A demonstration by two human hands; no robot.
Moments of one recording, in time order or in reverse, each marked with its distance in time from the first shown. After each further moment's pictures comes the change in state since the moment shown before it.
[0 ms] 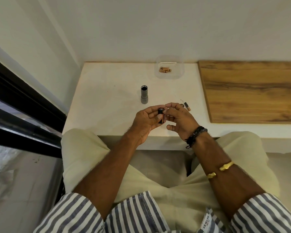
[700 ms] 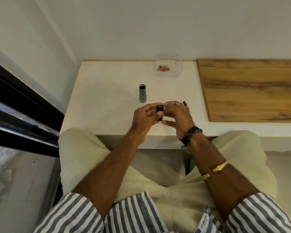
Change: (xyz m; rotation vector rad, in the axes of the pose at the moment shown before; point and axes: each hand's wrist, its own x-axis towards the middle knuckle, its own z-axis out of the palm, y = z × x) left_hand 0.003 -0.004 0.006 0.105 0.129 0.089; right_hand 0.005 0.004 0.007 -0.005 0.146 -0.107
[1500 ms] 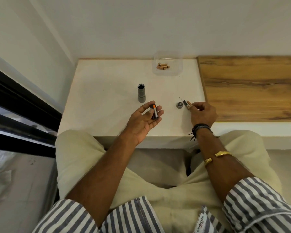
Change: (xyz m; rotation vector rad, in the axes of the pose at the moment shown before) left_hand 0.008 0.000 -0.010 -0.478 -0.044 -0.286; right_hand 0.062 0.026 -0.071 -0.417 0.702 -0.209
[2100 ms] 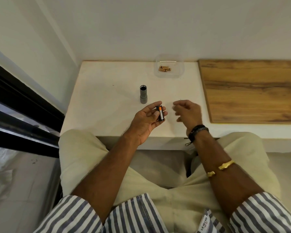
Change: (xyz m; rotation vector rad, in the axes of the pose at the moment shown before) left_hand -0.004 -0.002 0.004 0.161 -0.113 0.087; right_hand -0.048 -0.045 -0.003 0.184 -0.452 0.027
